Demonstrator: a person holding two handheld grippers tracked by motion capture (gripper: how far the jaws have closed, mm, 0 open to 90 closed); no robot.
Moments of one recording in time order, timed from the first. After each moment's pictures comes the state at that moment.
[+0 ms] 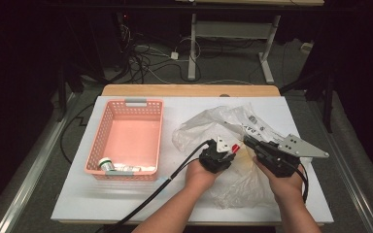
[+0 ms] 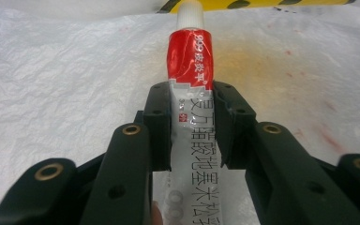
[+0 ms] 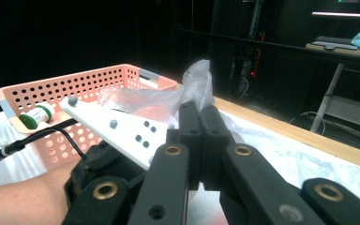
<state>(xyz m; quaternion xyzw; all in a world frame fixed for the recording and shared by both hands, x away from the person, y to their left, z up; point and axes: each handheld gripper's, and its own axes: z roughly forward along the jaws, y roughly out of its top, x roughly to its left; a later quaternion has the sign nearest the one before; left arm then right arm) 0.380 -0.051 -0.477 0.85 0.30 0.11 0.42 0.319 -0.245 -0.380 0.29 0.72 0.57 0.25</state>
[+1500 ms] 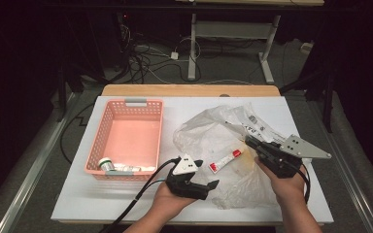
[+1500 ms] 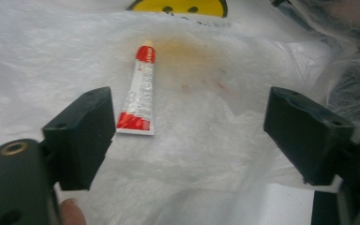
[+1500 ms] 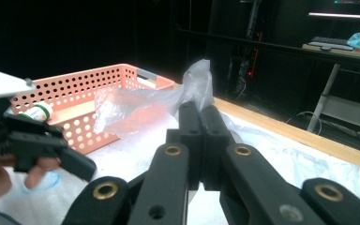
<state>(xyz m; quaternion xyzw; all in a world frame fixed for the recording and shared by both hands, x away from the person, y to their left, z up) 0.296 0.047 -0.444 0.82 0.28 0.06 0.50 0.317 -0.248 -0.379 0.29 0.72 0.57 0.26</state>
